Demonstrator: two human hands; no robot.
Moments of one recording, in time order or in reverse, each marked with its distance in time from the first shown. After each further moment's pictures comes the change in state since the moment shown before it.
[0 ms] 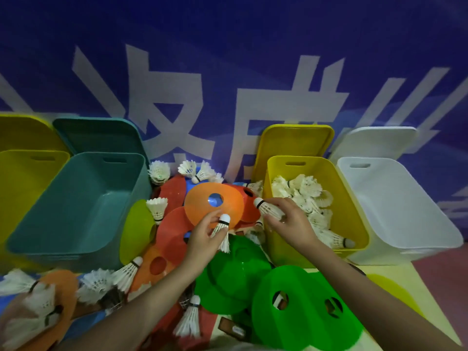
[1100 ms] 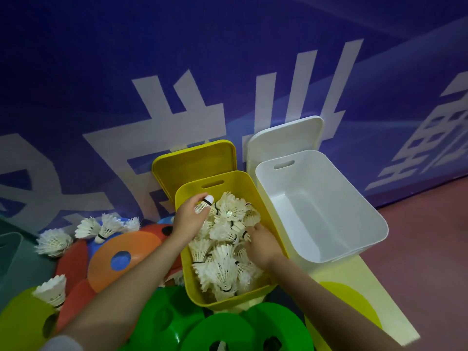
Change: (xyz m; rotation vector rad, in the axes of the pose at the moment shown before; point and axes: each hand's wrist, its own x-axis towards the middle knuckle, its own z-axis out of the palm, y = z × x) left_hand 0.188 0.042 0.208 0.451 -0.141 0.146; right_hand 0.024 0.172 -0.069 -0.277 -0.226 0.368
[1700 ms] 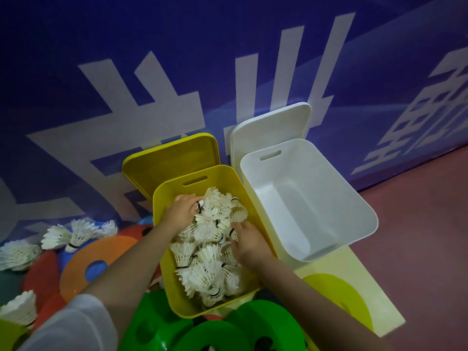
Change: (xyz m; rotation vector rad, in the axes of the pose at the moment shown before) left_hand 0.056 -0.038 0.036 0.620 -0.338 0.112; right_hand 0.006 0.003 0.001 0.068 0.028 0.018
